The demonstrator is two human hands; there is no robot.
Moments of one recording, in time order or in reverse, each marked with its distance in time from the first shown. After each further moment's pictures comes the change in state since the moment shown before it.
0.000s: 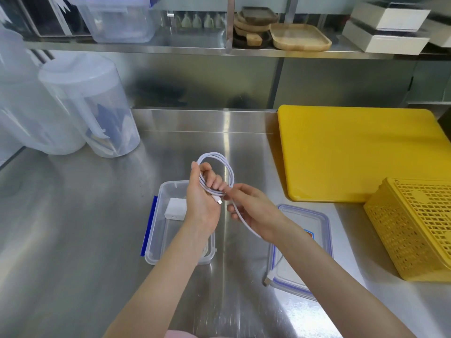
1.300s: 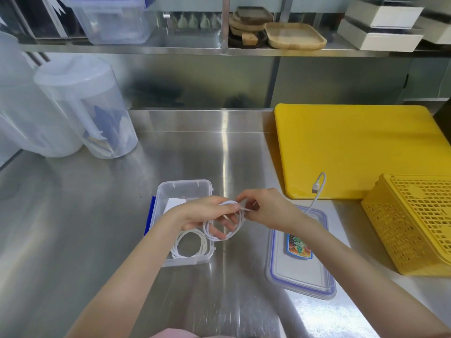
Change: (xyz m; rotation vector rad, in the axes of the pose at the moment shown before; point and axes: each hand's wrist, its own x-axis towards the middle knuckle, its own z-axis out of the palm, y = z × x) left_hand 0.004 0.017 -0.020 1.200 -0.534 -0.692; right_hand 0.001 0.002 -0.046 -1.272 0.024 -0.333
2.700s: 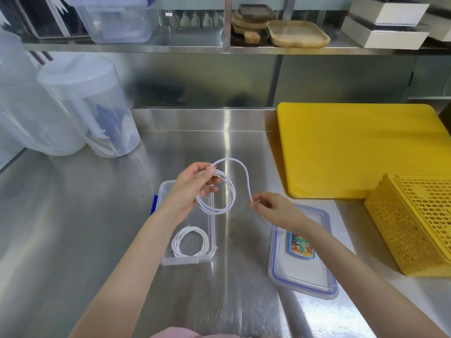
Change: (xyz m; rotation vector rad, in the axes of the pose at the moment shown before) left_hand -0.006 0.001 -0.021 -0.501 0.511 0.477; right_hand 0.004 0.038 0.021 0.310 0.054 0.184
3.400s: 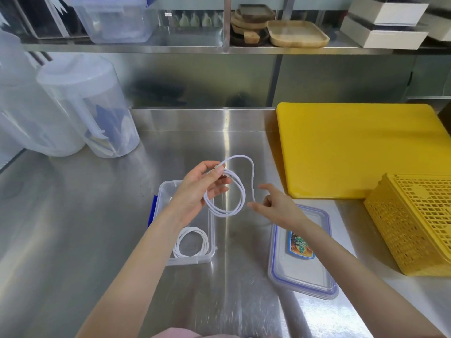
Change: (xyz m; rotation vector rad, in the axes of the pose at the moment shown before) left_hand -0.010 0.008 0.018 -0.111 -0.085 -0.002; right_hand 0.006 0.005 0.002 -0.049 0.096 0.075
